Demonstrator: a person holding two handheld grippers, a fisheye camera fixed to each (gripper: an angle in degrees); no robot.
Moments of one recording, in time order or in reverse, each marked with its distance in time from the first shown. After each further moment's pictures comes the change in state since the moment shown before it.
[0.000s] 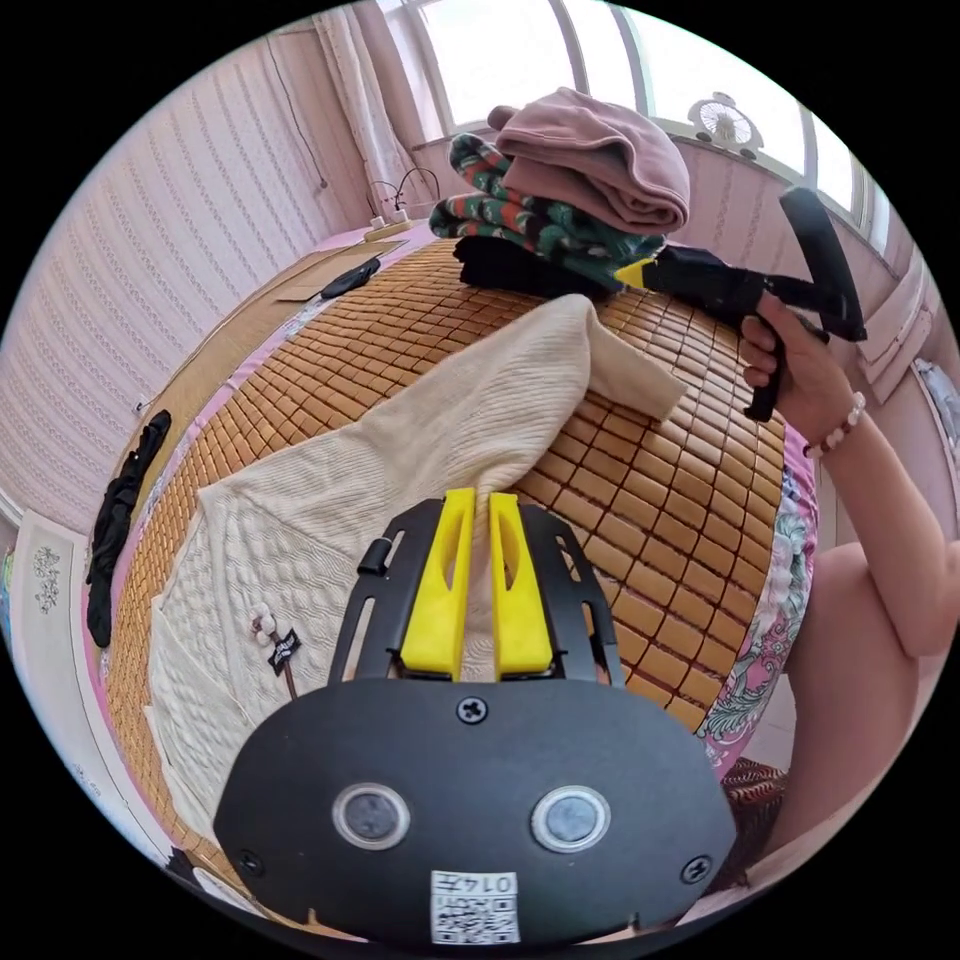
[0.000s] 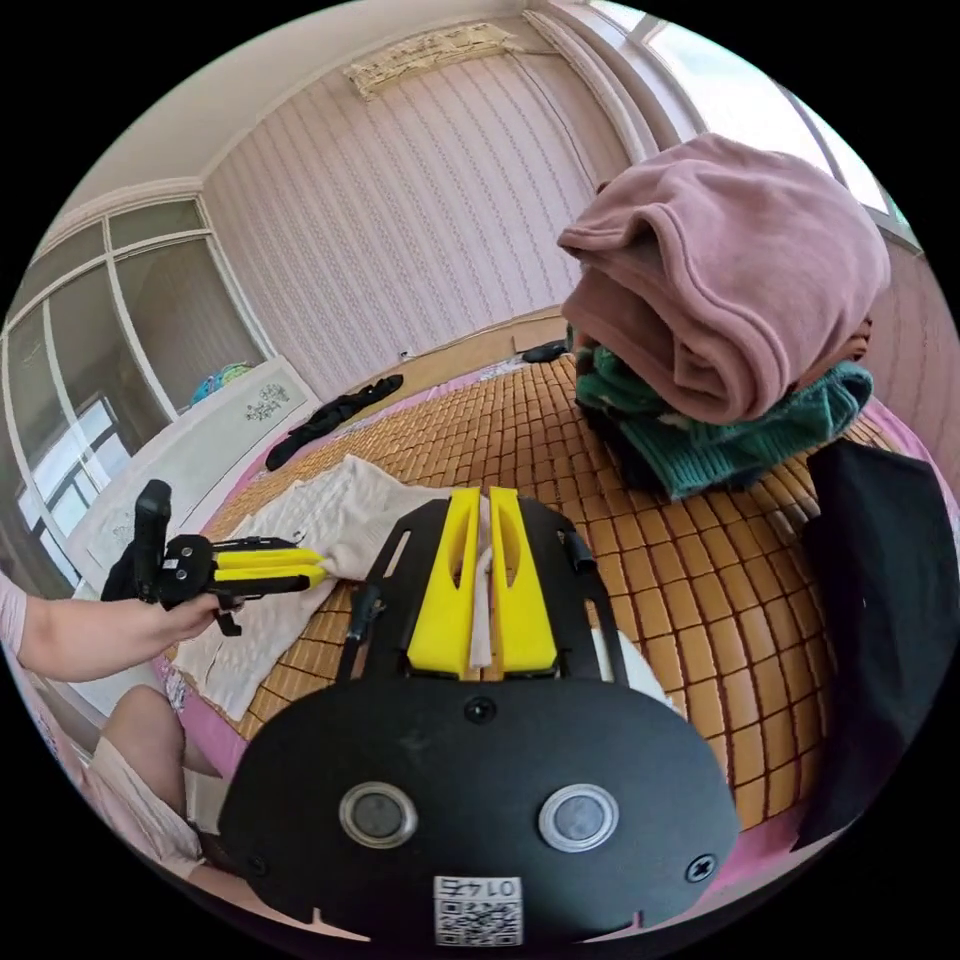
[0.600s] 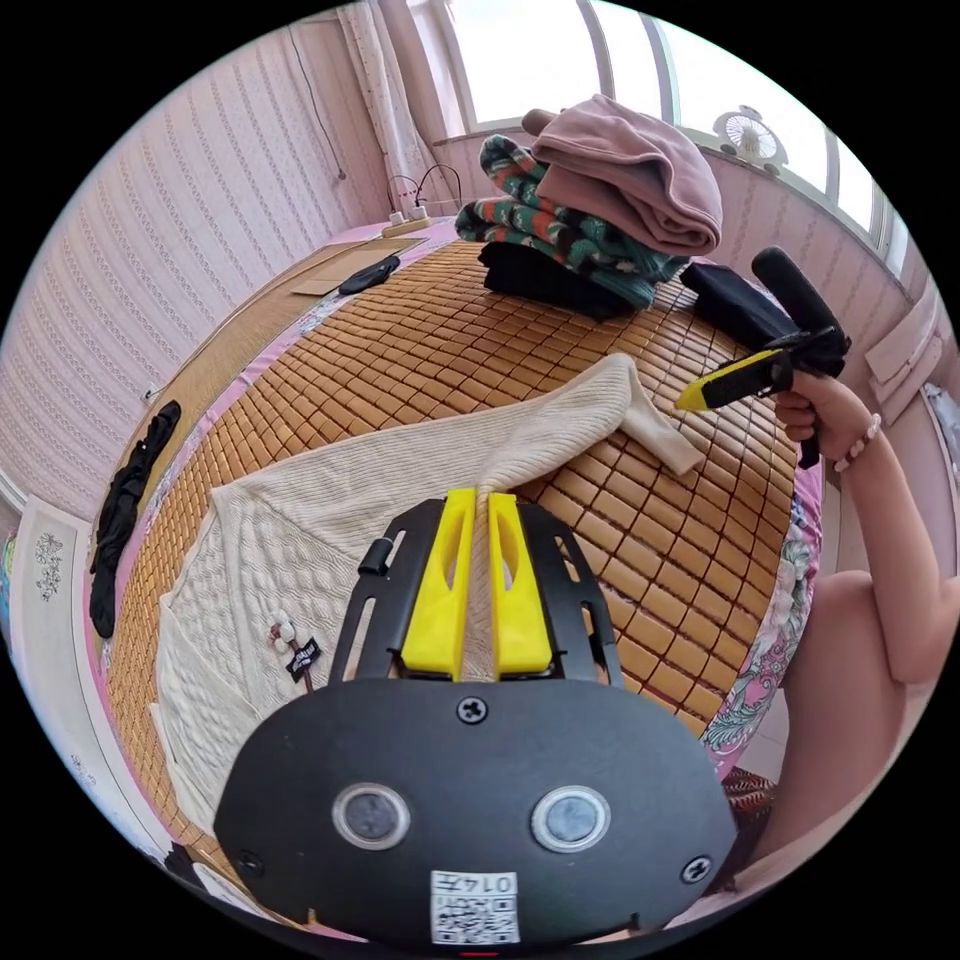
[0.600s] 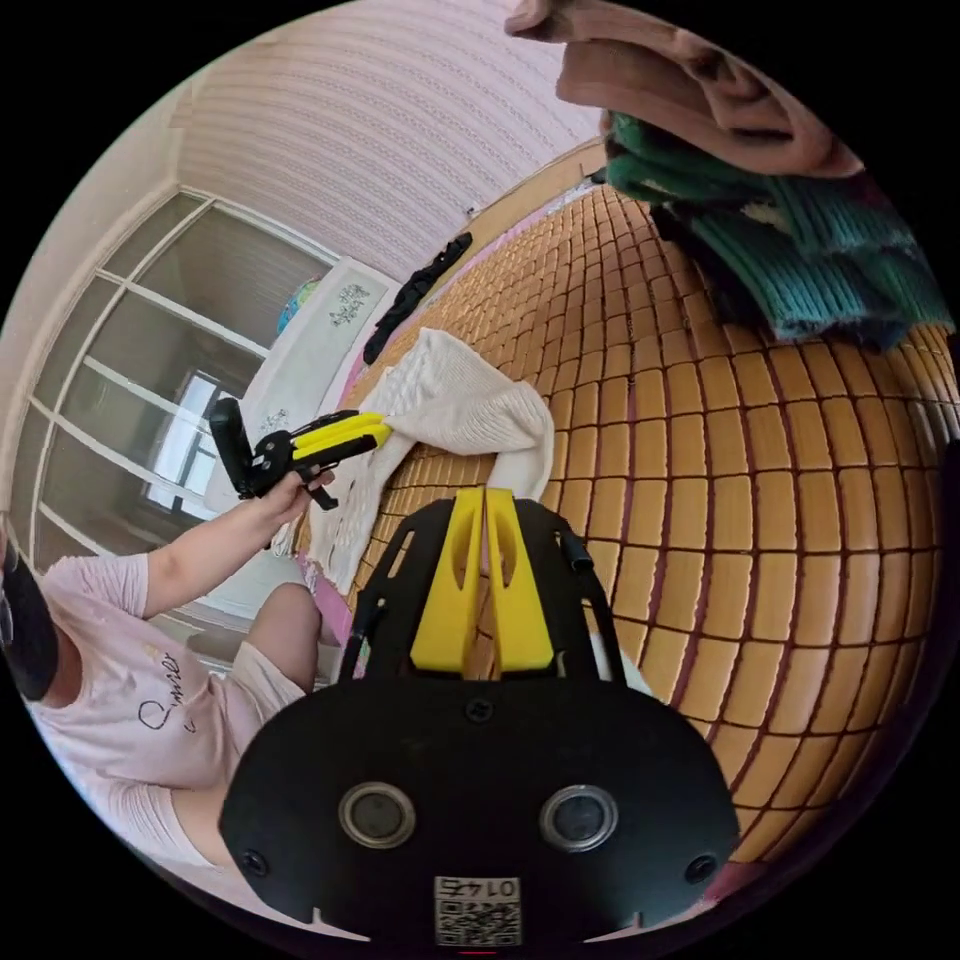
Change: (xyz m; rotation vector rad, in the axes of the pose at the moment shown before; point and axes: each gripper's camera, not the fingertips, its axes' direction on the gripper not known) left arm -0.007 -0.037 0.001 0.015 -0.012 0.016; right arm 0.018 -0.060 -0.085 -0.286 -0.567 0.063
